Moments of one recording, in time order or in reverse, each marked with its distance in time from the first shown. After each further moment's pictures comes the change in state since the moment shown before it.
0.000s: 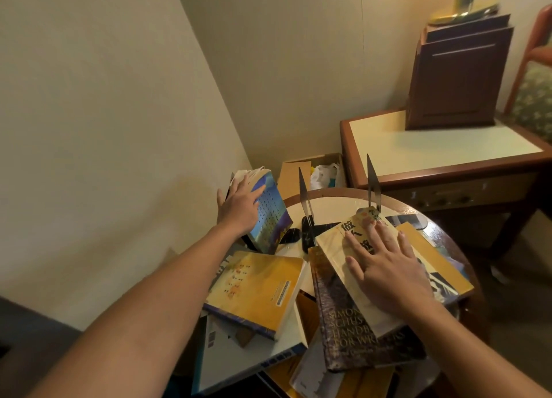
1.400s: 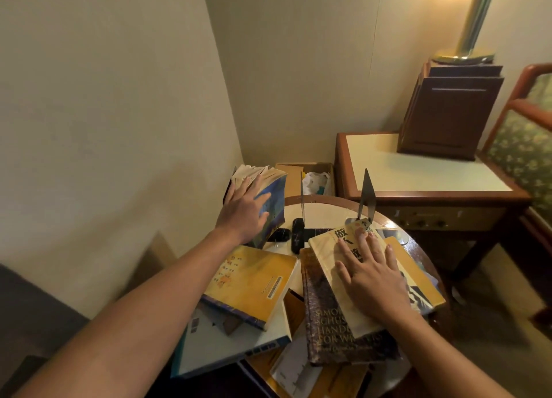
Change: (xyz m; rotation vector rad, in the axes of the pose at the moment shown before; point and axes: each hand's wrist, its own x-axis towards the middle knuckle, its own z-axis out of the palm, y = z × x) left_hand -0.036 0.004 -0.001 -0.015 0.129 0.210; right_hand 0.000 -0.005 0.007 -0.051 -0.015 0.030
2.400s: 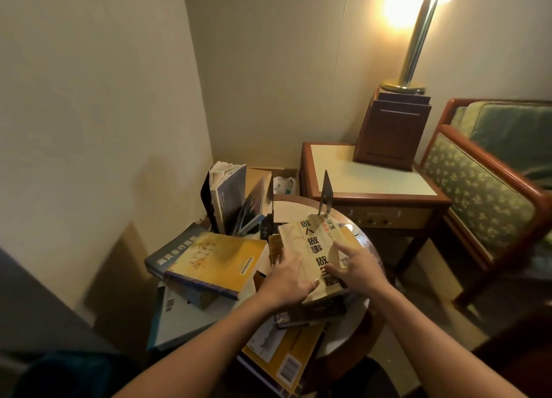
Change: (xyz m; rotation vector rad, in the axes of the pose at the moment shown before) left_hand -0.119 0.179 0.008 -0.608 -0.490 -0.134; right_hand -0.056 0.032 -0.040 0.468 -0.069 0.254
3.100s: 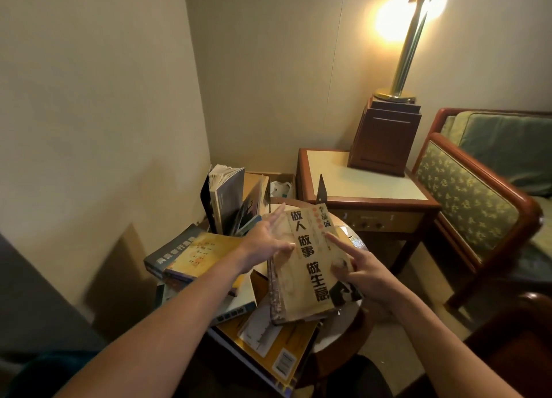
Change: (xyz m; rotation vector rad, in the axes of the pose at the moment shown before) left_hand -0.014 0.004 -0.084 -0.703 0.071 0.136; right_hand -0.040 0.011 -0.028 0.737 -0.274 -0.139
